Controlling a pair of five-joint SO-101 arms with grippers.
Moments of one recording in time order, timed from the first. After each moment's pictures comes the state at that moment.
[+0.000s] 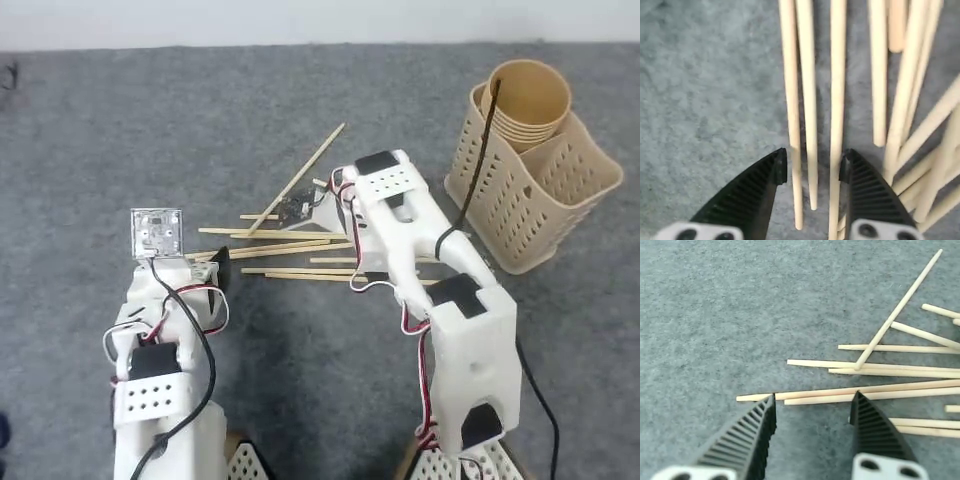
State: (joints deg) left arm -14.1 -64.2 86.3 29.8 2.0; right arm -24.4 30.4 -7.6 85.2 64.5
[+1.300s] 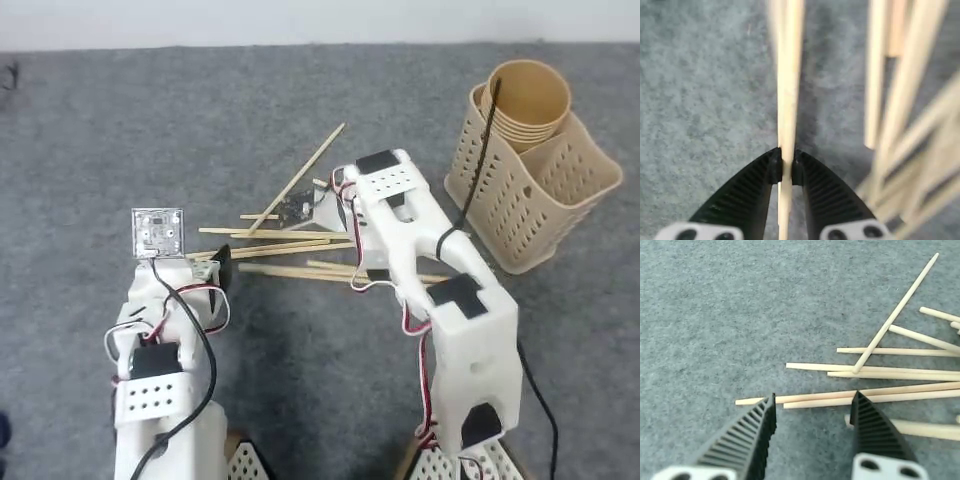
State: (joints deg) left arm -13.8 -64.2 86.7 28.4 2.0; right arm -24.2 28.3 -7.6 84.4 67.1
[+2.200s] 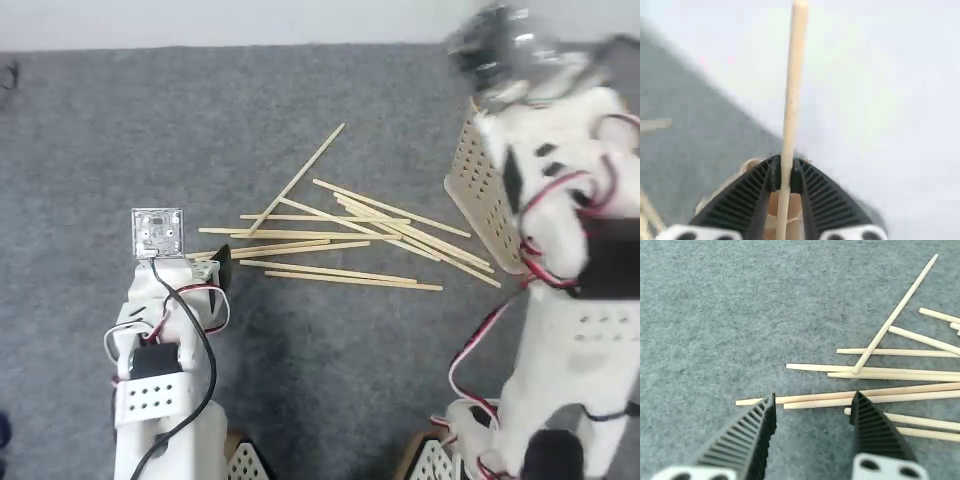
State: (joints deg) left arm -13.8 -64.2 86.7 28.4 2.0; right arm -1.0 -25.3 -23.2 72.5 36.2
